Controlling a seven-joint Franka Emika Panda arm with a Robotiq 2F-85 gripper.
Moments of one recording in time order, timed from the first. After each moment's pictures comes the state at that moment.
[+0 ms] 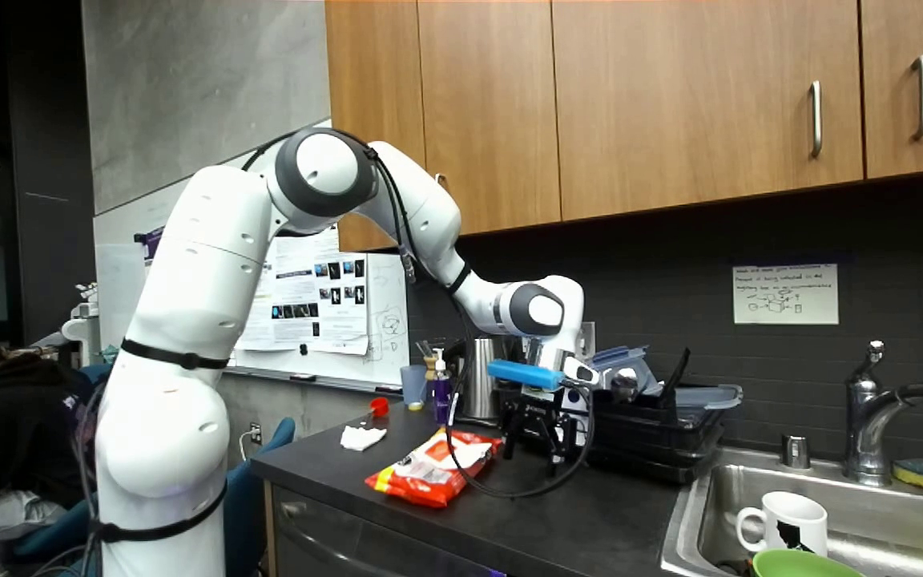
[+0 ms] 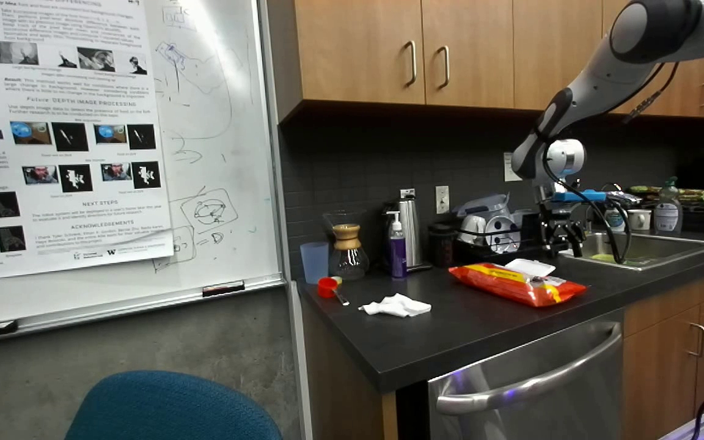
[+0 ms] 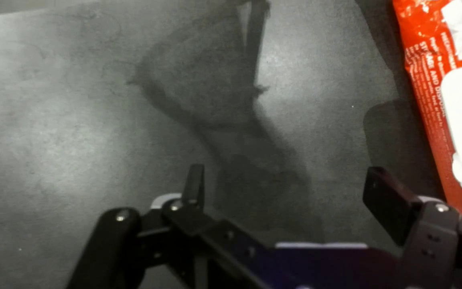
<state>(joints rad) -0.25 0.31 -0.17 -1.95 0.03 1.93 -0.28</state>
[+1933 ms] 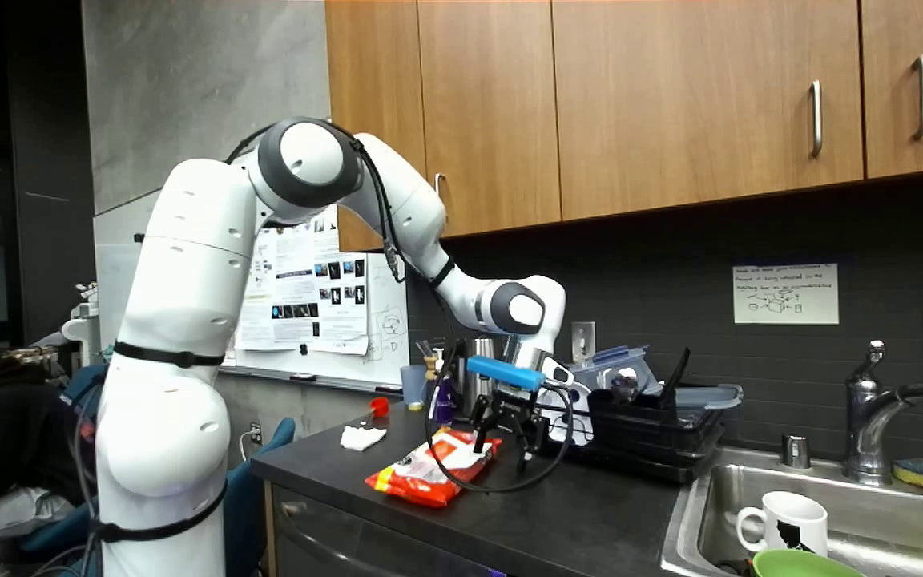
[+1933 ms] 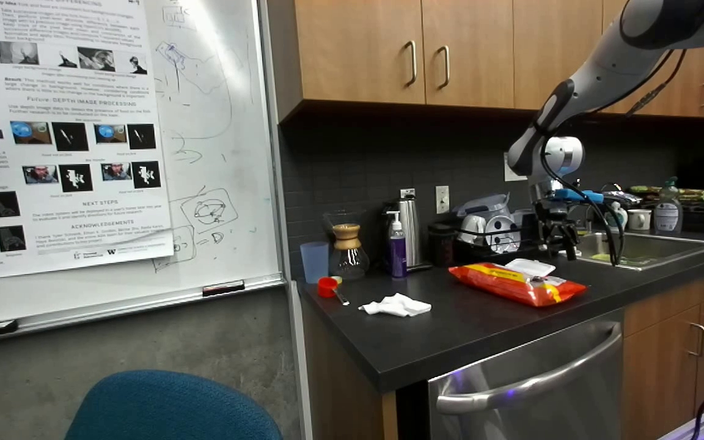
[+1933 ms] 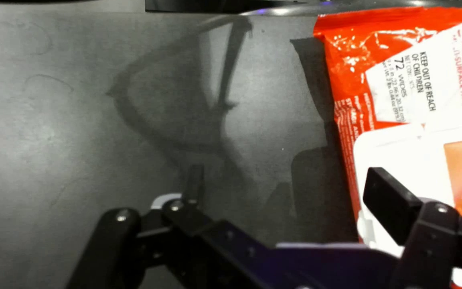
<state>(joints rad) -0.24 0.24 -0.12 -2.04 0.07 1.91 -0.39</state>
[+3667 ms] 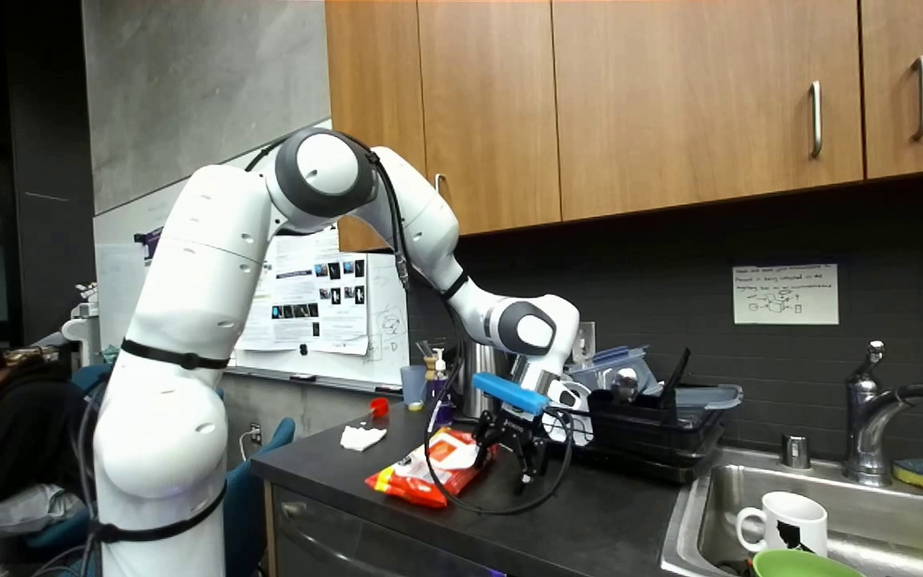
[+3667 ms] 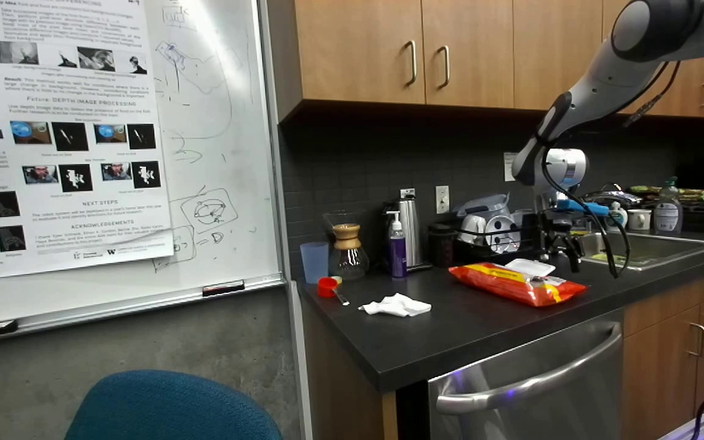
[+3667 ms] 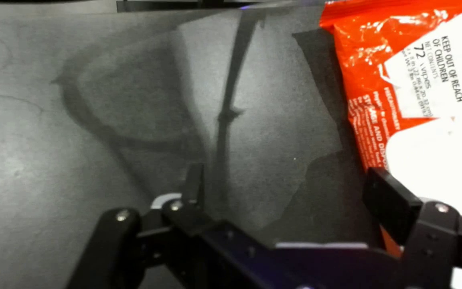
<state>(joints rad) -0.27 0.31 -0.13 -2.03 0.14 1.91 -0.39</state>
